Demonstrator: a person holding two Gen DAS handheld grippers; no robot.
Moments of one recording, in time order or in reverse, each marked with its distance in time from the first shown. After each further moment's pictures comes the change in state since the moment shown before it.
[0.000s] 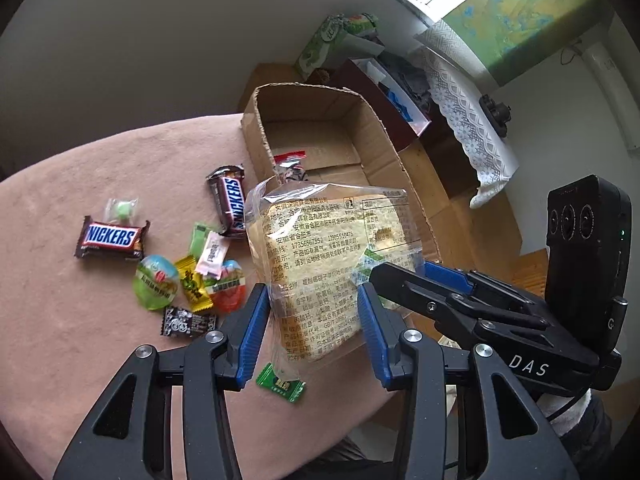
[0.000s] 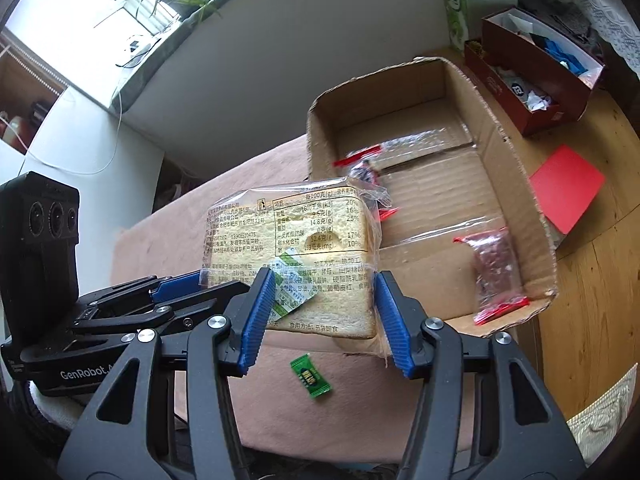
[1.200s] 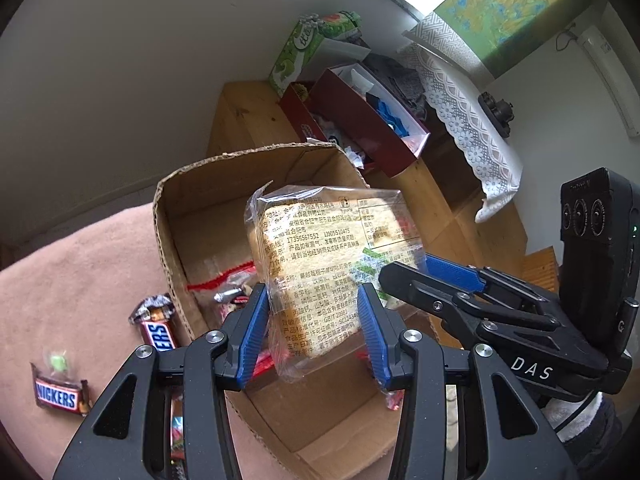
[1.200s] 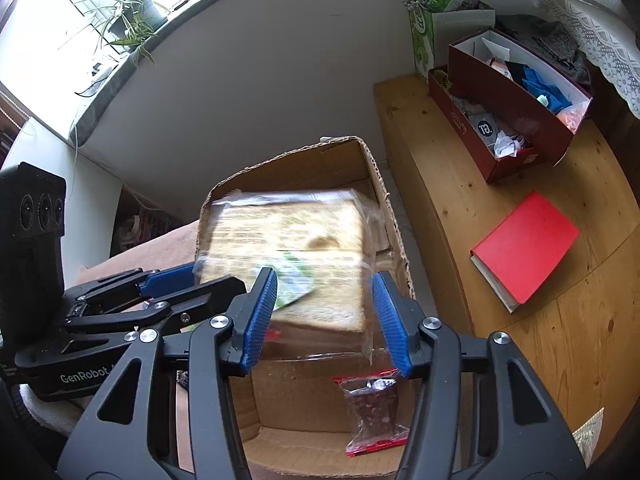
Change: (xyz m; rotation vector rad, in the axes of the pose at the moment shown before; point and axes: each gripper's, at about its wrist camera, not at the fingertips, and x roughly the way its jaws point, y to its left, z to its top) left arm 0.075 -0.032 0.088 0.083 -0.017 0.019; right arm 0.022 -0.078 0.099 -0.011 -0.042 -0.100
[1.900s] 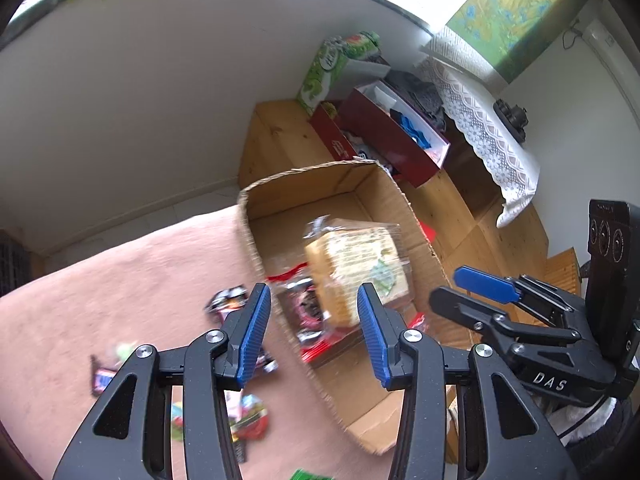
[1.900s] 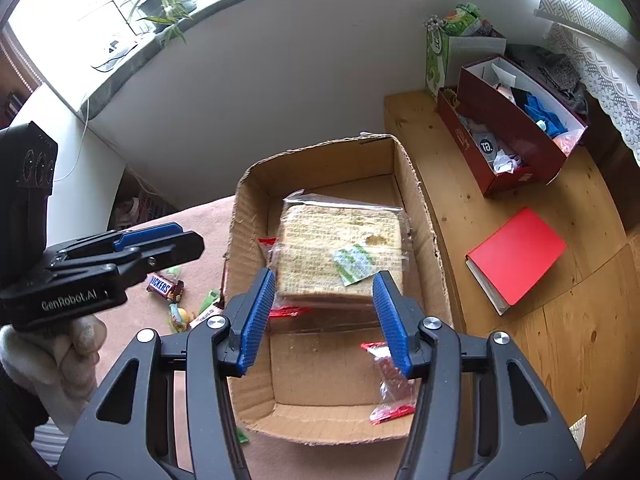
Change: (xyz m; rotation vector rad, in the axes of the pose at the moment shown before) left arm -0.052 0.029 -0.016 0.015 -0.057 0.082; right arm -0.029 0.048 -0.031 -0.098 -0.038 -0.045
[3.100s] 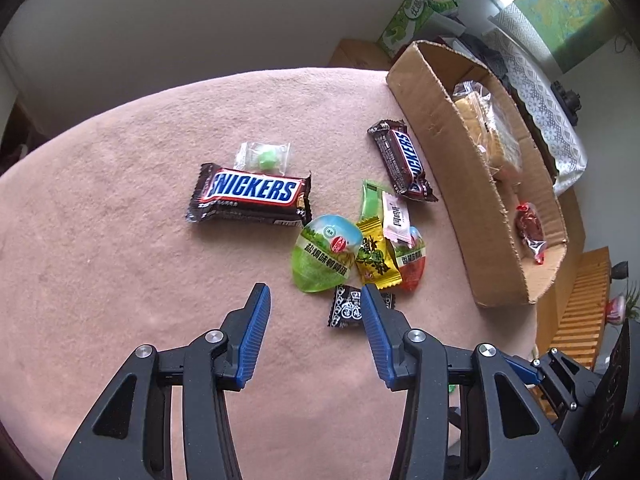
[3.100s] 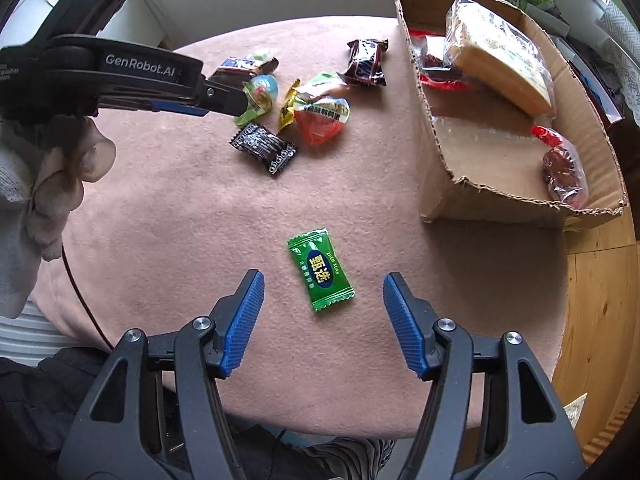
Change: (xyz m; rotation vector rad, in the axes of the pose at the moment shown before) left arm 0.000 0.092 -0.120 -0.106 0.141 0.152; right arm 0.051 0.118 -0.185 -0.223 0.205 -0.035
